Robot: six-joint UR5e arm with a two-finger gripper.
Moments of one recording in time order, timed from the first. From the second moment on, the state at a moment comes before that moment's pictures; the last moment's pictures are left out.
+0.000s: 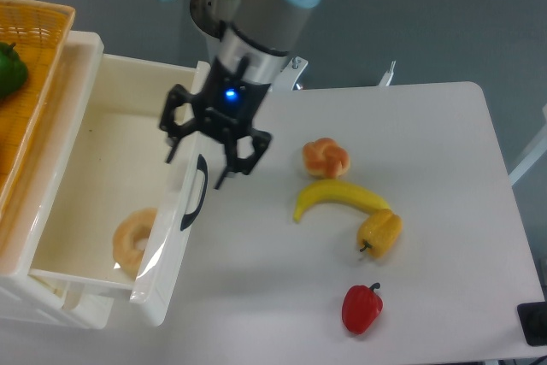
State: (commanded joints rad) arm 2.52 -1.71 -1.55 -1.18 0.95 0.77
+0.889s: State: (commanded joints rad) arm 2.57 -1.76 -1.54 -1.17 1.31 1.16
